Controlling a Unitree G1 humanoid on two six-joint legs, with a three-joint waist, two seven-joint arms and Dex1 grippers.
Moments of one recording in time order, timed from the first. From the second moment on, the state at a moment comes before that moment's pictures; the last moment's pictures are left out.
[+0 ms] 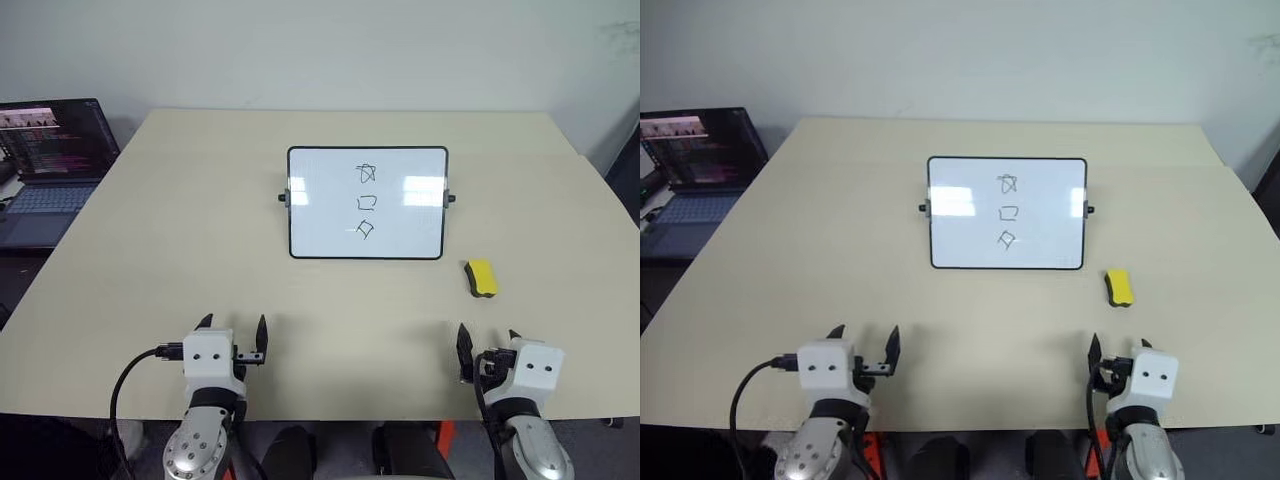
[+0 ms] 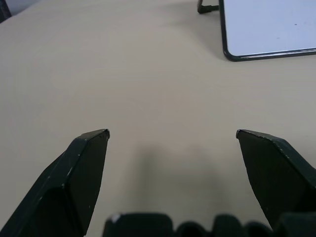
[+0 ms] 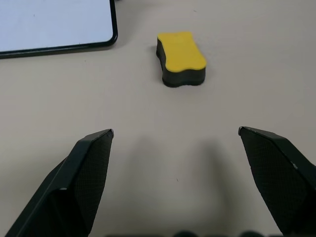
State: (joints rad) left arm 0.48 0.07 -0.03 -0.59 0.06 0.22 -0.04; right arm 0.60 -0.01 0.00 -0.65 0.06 0.23 -0.01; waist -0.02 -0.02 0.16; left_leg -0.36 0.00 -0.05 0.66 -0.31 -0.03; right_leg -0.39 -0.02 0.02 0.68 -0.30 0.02
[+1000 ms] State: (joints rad) left arm -0.05 0.31 0.21 -0.47 -0.22 0.42 -0.26; right arm 0.48 -0.02 -0.02 -0.67 0.03 0.31 -0.08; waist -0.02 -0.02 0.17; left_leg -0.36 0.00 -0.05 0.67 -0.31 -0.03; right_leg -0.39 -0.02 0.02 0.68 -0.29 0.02
